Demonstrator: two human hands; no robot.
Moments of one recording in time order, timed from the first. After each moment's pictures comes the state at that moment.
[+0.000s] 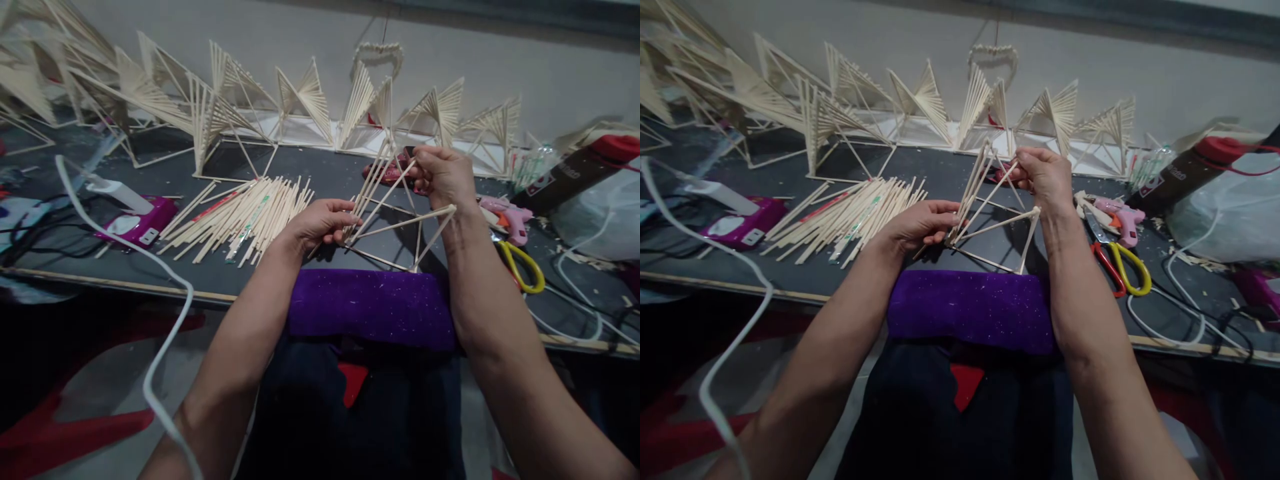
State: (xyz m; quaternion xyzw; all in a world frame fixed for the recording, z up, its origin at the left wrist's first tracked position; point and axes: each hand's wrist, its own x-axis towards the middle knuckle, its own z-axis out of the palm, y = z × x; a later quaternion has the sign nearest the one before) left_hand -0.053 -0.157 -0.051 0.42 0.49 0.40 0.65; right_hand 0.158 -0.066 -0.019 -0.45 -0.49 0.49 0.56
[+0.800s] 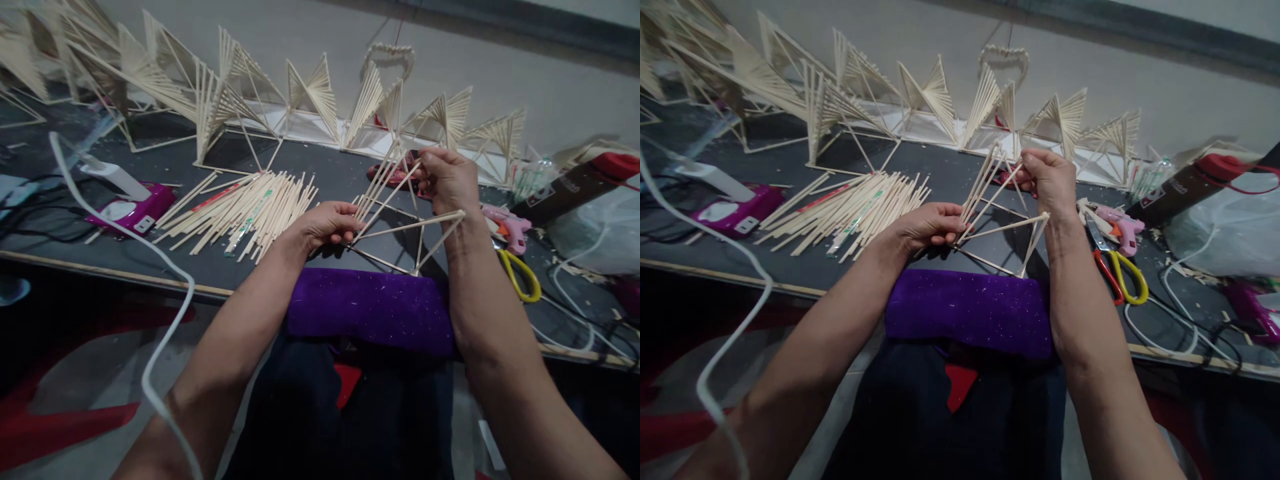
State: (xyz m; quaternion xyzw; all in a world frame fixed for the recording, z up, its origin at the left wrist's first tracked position) left_hand -0.051 -0.155 -0.061 0.42 0.43 0.39 0.69; right_hand 0.156 -0.062 -0.022 -0.43 -0.52 0.47 0.57
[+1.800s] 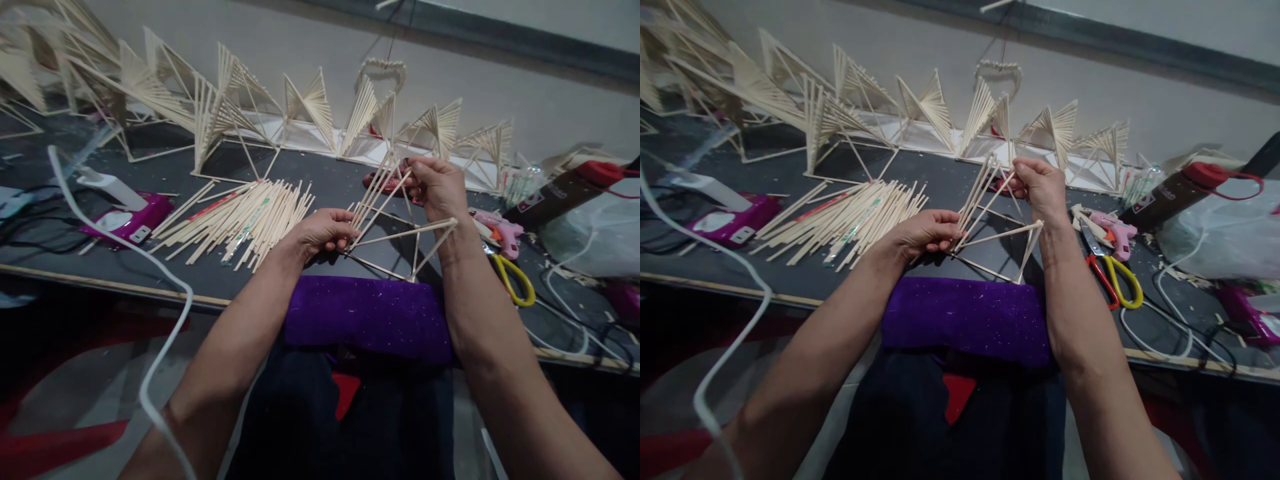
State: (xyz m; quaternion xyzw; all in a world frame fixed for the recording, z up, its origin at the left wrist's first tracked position) left_hand -0.054 -0.154 -0.063 0.41 0.48 0.40 0.67; right_hand 0.154 -0.058 -0.025 -0.42 -0.51 0.49 0.57
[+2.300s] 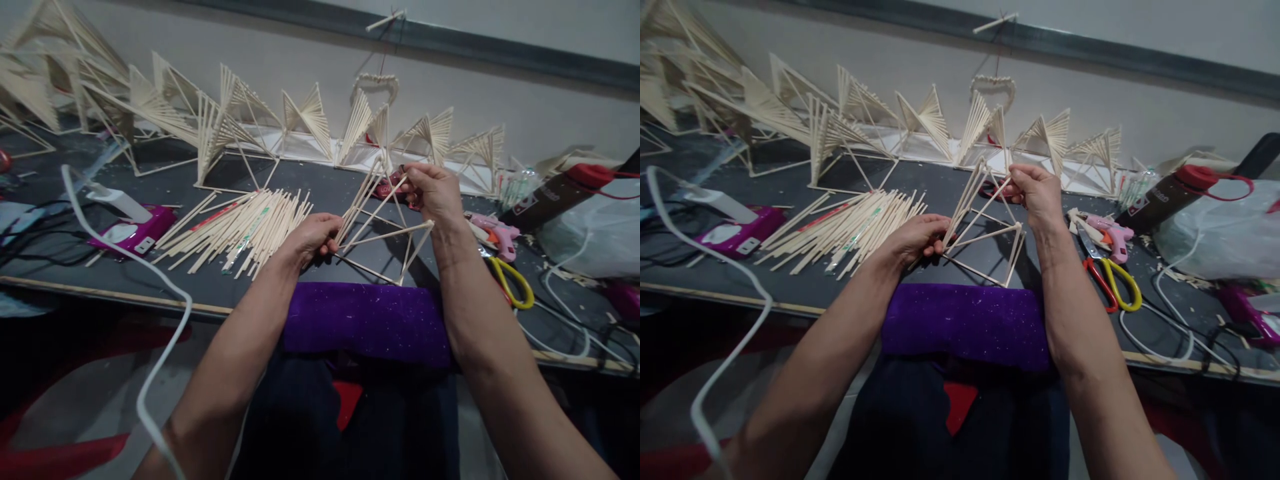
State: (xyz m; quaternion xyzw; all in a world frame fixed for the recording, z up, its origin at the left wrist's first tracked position) left_hand -0.057 -0.152 -0.064 0.42 0.57 0.41 0.58; right_hand 0.155 -0.059 -0.023 -0.41 -0.50 0.50 0.57
